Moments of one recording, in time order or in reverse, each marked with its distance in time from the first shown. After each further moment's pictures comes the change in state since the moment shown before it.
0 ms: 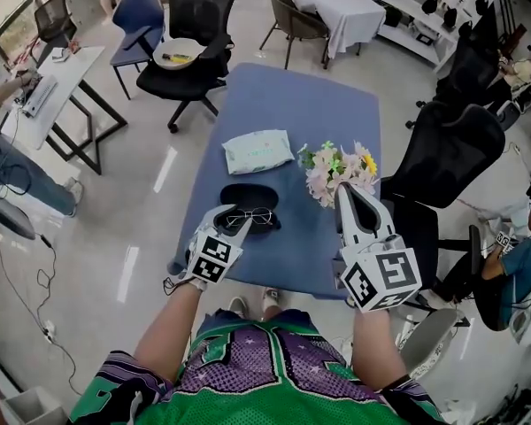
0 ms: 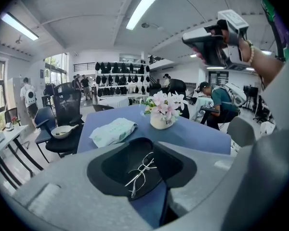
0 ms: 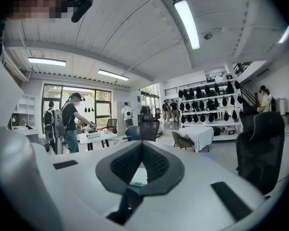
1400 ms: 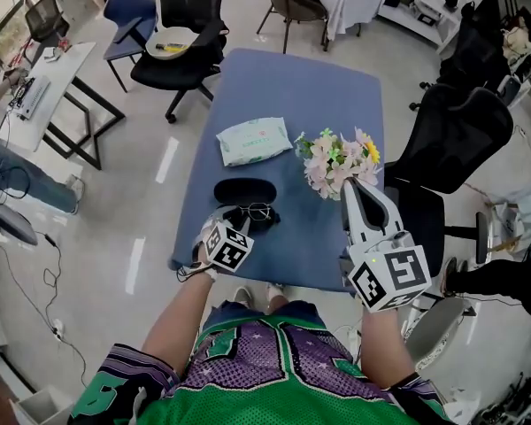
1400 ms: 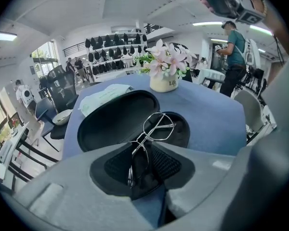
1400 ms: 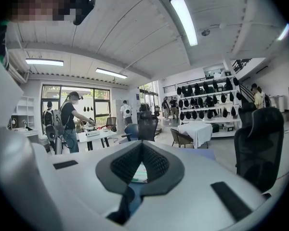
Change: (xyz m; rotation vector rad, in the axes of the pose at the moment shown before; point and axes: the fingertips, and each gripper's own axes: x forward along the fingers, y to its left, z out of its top) left arm 0.061 -0.008 -0.088 0.076 0.343 0.026; right arm 0.002 -0.023 -0.015 0.017 0.023 0.010
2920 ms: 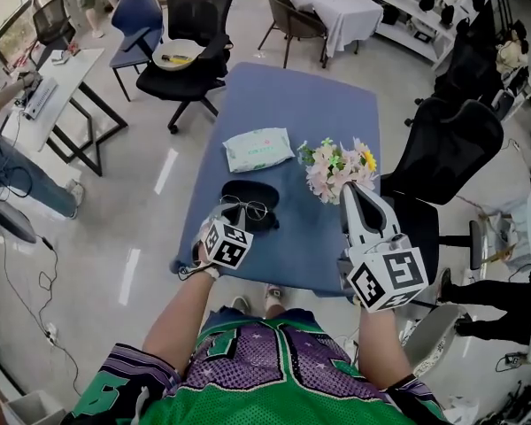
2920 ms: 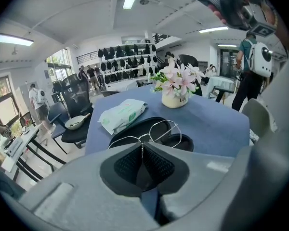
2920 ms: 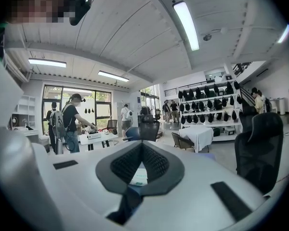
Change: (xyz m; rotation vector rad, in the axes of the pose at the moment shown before) left arm -0.042 0.031 0.029 -0.061 -0.107 0.113; right arm -0.017 0.025 0.020 -0.012 -0.032 -0.006
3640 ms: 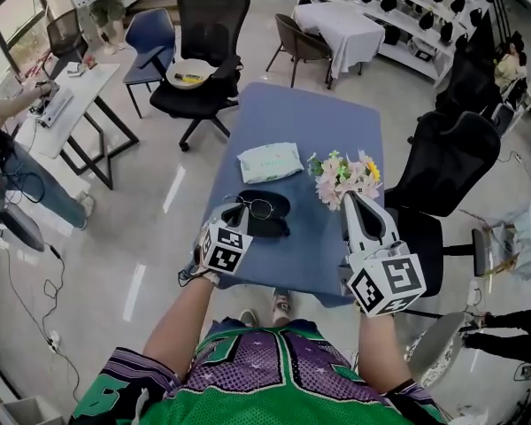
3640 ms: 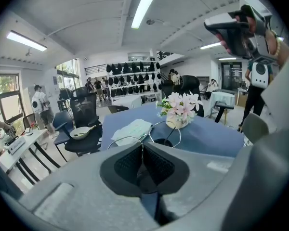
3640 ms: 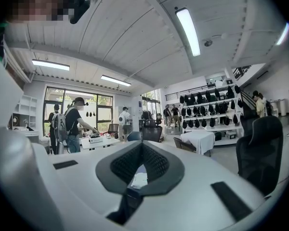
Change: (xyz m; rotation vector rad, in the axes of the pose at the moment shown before) left arm -0.071 0.030 0.041 -0.048 -0.186 0.029; right arm -0.022 0.038 0.019 -0.009 -0.055 0.004
